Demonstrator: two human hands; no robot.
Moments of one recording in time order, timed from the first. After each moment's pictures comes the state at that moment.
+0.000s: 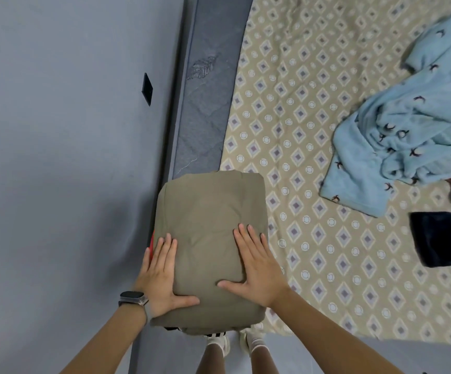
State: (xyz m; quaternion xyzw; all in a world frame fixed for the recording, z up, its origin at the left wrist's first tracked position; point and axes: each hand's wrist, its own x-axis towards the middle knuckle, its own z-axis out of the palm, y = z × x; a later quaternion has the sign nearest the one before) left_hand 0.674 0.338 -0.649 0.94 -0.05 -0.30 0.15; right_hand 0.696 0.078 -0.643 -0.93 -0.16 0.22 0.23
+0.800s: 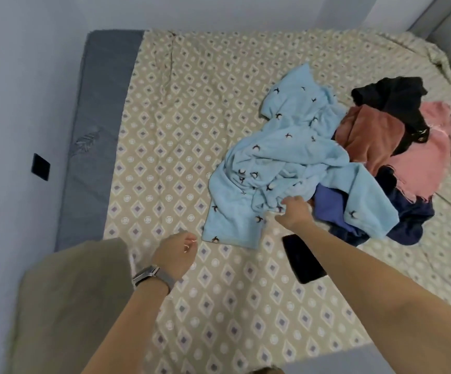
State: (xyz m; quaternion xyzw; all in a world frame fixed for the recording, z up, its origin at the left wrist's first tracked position) left_hand 0.836 -0.028 -0.524 0.89 0.03 -0.28 0.35; right_hand 0.865 -0.338 -0.557 -0.92 0.24 0.25 0.16
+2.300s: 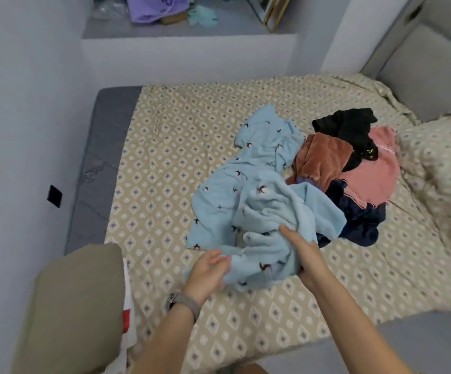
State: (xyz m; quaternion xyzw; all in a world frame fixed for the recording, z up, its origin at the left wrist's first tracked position) left_hand 0.706 -0.145 -0.396 0.70 0.17 -0.34 0.61; right_hand 0.682 -0.353 -0.363 -0.56 0.36 0.04 0.74
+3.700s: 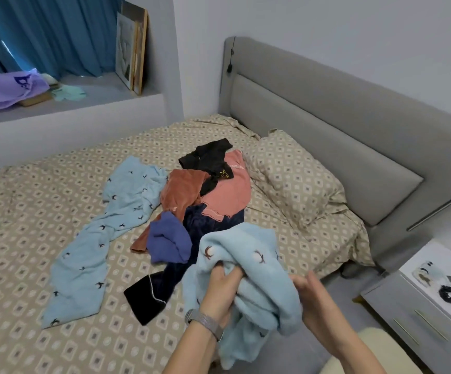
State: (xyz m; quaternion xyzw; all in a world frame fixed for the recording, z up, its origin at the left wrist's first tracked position) left_hand 0.492 -0.553 -0.262 0.54 -0.18 -0.42 0.71; right_hand 0.363 -0.690 -0.279 -0.55 0.30 -0.07 0.78
